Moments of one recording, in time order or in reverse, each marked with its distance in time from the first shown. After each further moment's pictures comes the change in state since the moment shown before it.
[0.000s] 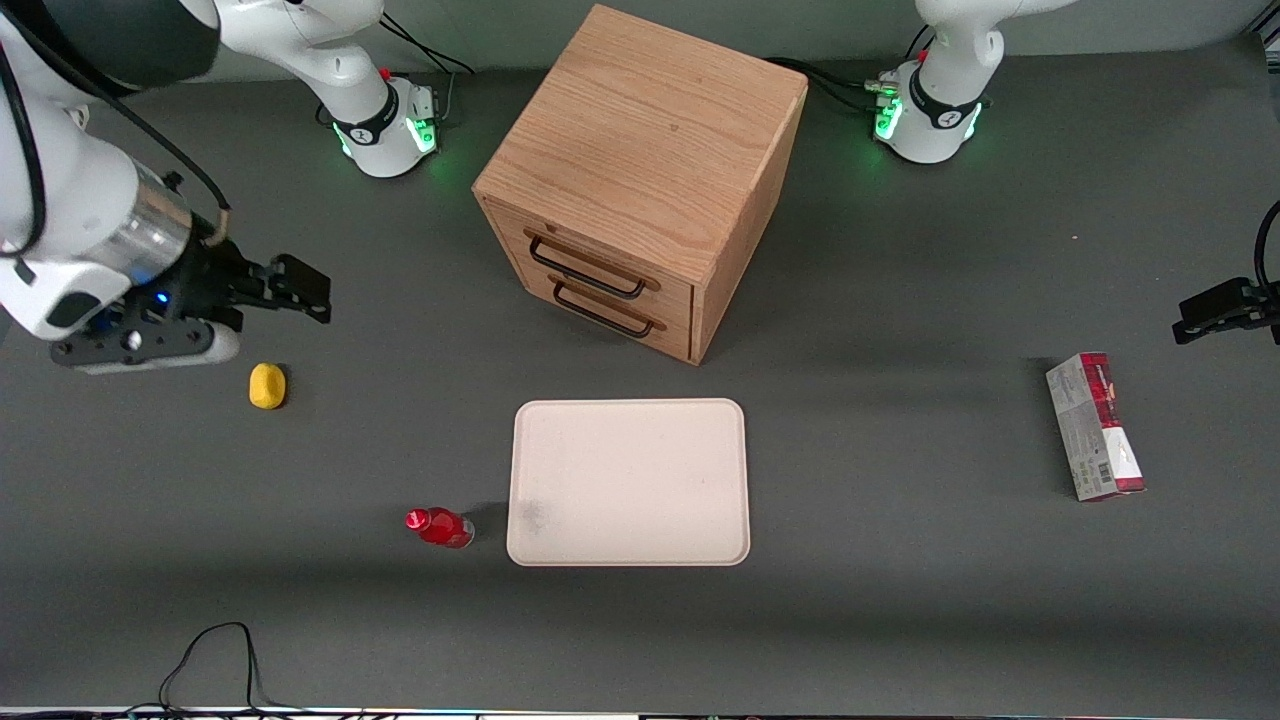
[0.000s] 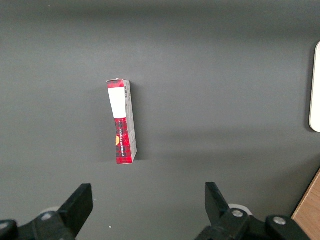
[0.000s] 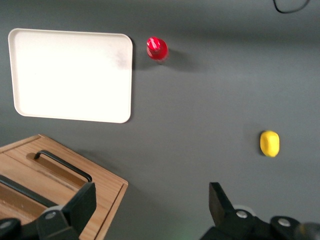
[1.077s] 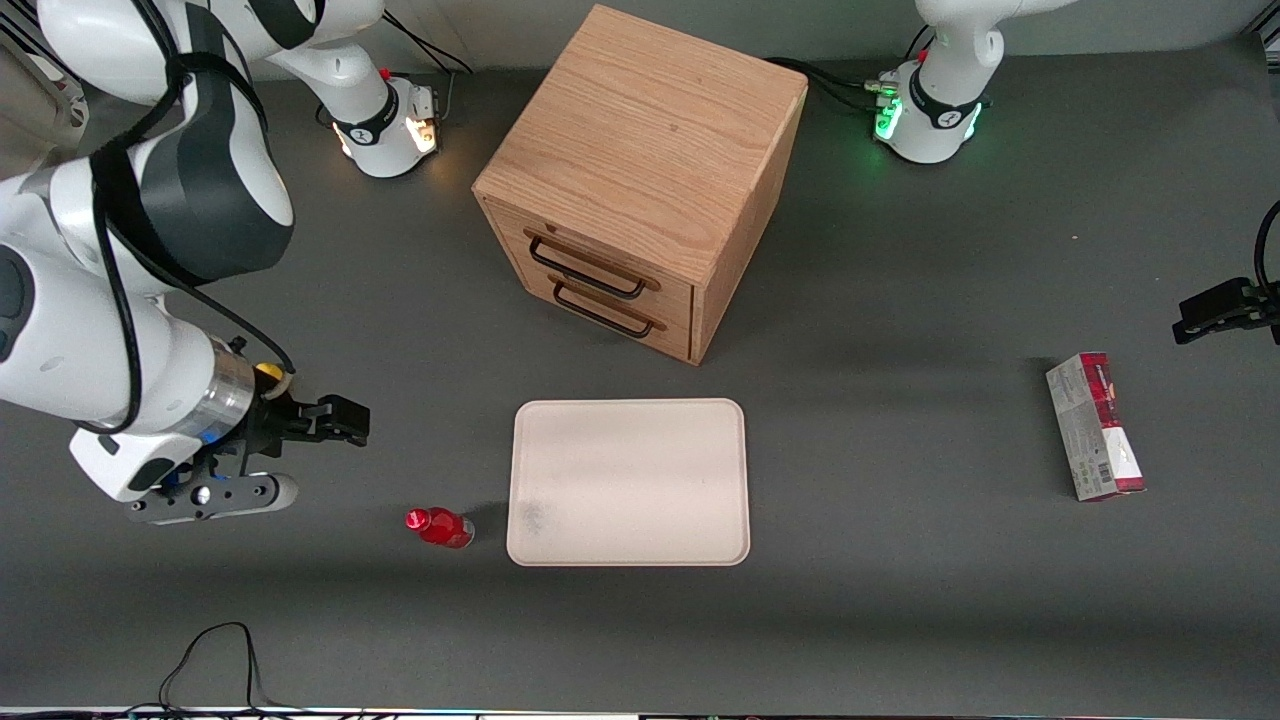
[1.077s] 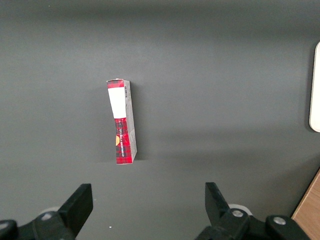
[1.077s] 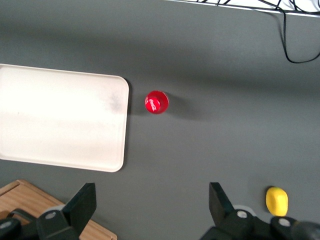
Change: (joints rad) arm -0.005 0.336 -0.003 0.304 -0.043 0.088 -0.057
